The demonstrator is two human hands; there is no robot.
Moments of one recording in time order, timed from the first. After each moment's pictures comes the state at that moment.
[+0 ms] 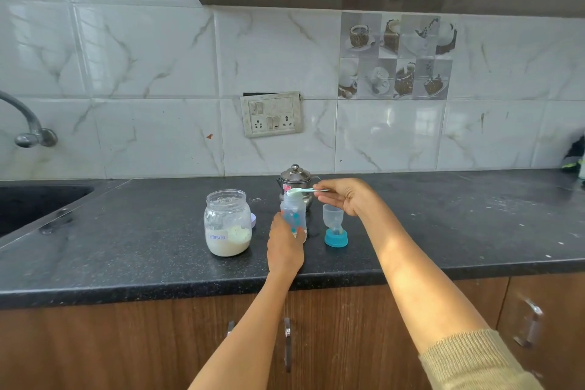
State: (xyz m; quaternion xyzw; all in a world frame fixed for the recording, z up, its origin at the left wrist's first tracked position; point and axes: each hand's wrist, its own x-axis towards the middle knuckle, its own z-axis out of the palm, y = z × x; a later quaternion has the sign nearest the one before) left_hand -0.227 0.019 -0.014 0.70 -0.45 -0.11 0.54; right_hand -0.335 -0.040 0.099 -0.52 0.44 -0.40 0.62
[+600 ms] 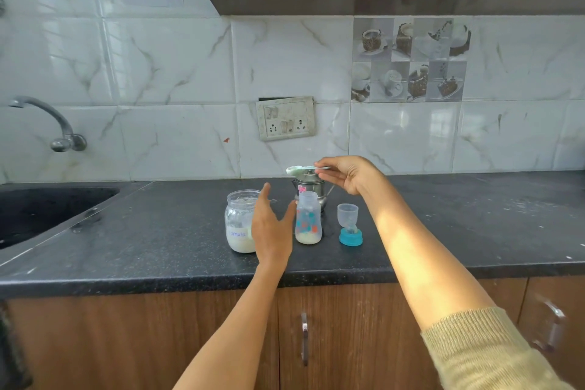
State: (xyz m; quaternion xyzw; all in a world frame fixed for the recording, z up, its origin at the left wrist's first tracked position) left_hand -0.204 0.071 0.025 0.62 -0.42 0.01 0.66; right_hand -0.313 -0.023 0.137 -0.53 0.36 -0.42 0.64
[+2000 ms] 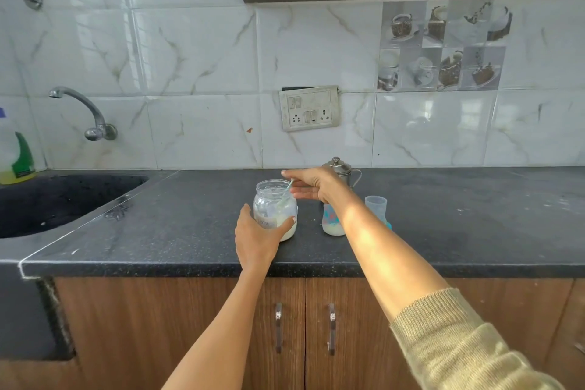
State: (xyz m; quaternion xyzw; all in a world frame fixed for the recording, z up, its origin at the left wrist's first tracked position) left_hand -0.130 0.095 -0.009 0.73 -0.34 -0.02 0.59; right_hand -0.213 0.008 0.103 -0.61 0.40 -0.32 0.60
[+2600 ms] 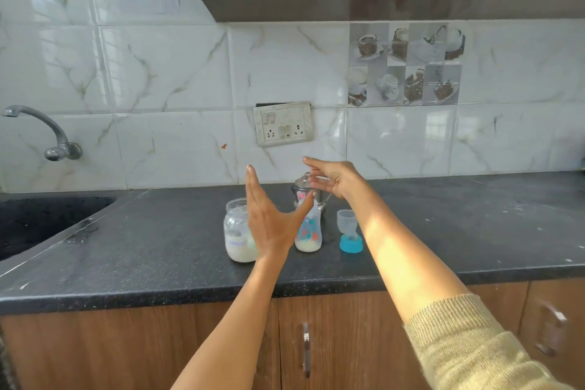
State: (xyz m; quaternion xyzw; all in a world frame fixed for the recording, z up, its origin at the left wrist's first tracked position) left_hand -0.205 0.071 0.055 0.60 -0.44 0.14 0.65; right_hand -0.286 -0.035 0.135 -0.53 0.40 -0.46 0.59
